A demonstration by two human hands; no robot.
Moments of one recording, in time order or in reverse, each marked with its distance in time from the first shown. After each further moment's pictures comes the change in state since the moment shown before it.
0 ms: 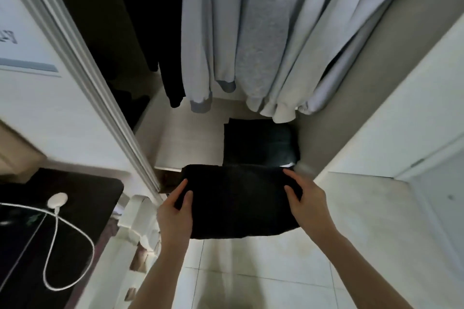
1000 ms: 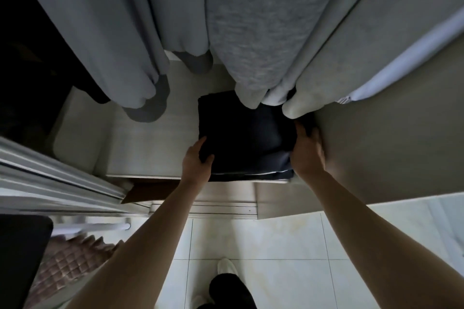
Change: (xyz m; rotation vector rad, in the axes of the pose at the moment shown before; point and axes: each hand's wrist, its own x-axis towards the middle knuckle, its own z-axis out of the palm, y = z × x) left_hand 0.210 -0.081 0.198 0.401 -0.467 0.010; right_hand 0.225 0.117 0.121 -0.412 0.027 0.283
